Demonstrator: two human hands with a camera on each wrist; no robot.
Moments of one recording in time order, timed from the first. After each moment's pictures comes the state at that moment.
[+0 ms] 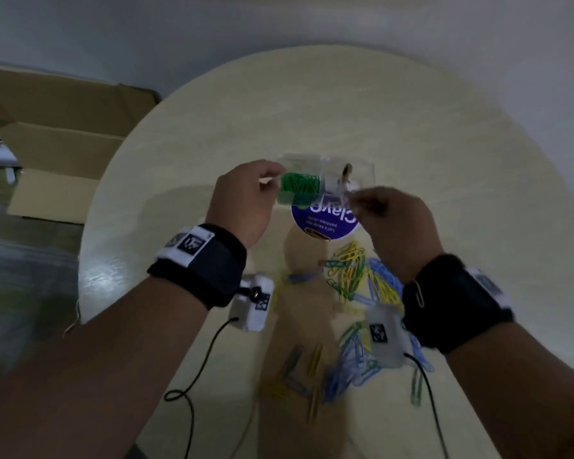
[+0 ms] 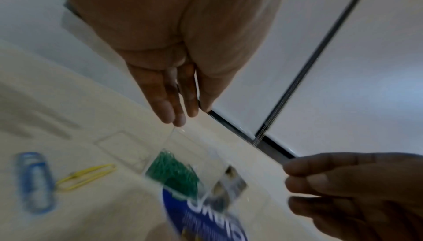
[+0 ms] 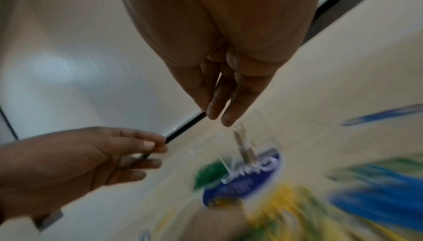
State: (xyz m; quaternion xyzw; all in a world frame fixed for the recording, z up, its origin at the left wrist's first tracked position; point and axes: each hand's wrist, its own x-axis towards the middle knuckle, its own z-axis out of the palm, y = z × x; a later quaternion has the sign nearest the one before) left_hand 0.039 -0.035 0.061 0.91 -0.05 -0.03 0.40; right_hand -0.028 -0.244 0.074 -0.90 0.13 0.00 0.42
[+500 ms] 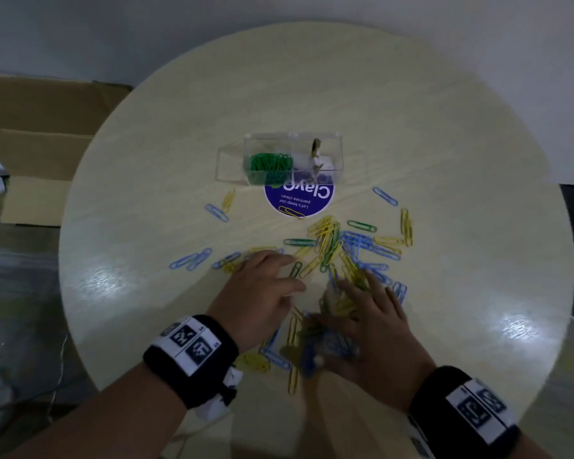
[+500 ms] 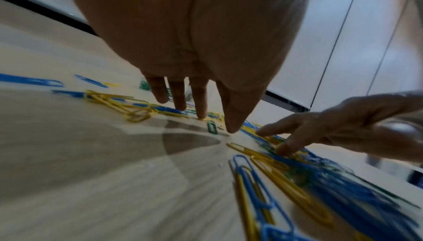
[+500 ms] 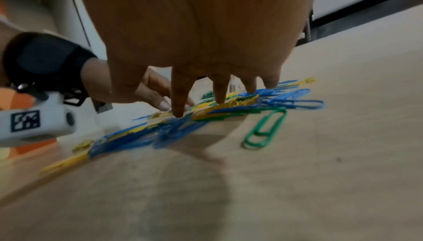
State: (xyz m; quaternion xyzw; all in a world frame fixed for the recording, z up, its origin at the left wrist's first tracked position) left_hand -0.100 -0.039 0.003 0.91 -0.33 -0.13 0.19; right_hand -0.201 -0.257 0.017 -0.97 -0.07 0.17 0.19
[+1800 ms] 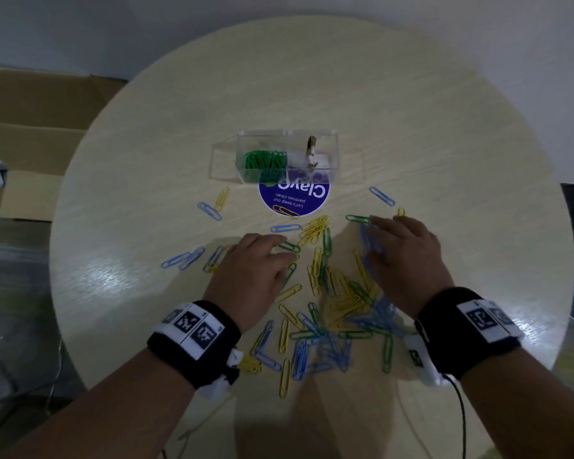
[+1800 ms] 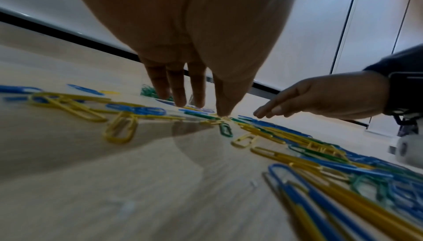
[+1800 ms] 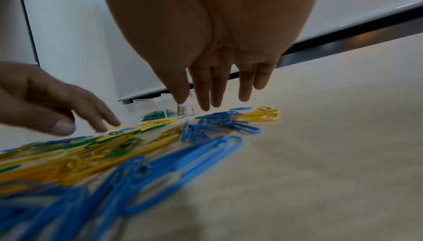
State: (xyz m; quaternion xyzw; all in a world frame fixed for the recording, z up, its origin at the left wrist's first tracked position) left_hand -0.080 -0.052 0.001 0.94 -0.30 -0.06 0.18; right_hand -0.113 -0.318 0.007 -0.98 0.04 0.04 0.17
